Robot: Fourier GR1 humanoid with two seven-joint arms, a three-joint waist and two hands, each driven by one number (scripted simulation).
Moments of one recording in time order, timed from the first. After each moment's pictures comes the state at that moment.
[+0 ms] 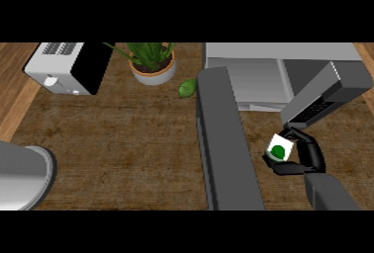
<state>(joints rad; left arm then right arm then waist) 0.43 0.02 0.49 -2.30 0.48 -0.46 0.06 -0.41 -0.25 -0.06 -0.43 -0.03 0.03 -1.06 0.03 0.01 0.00</state>
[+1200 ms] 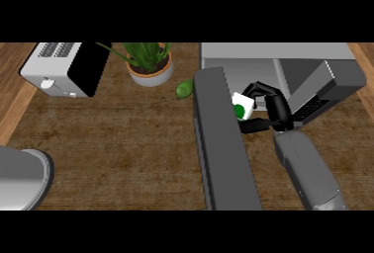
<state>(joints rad) 0.46 0.02 0.55 -2.23 0.49 -0.49 0.02 -0.58 -0.14 0.01 -0.76 0.06 -0.10 -0.69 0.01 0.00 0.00</state>
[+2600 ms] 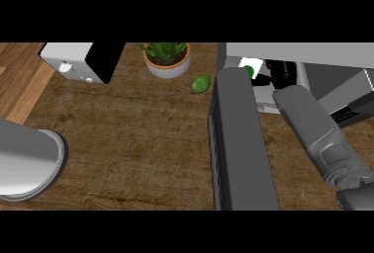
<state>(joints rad) 0.34 0.06 0.53 -2.14 0.47 -0.54 0.02 -1.07 -0.22 -0.08 -0.17 0.26 -0.61 -0.71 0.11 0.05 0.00</state>
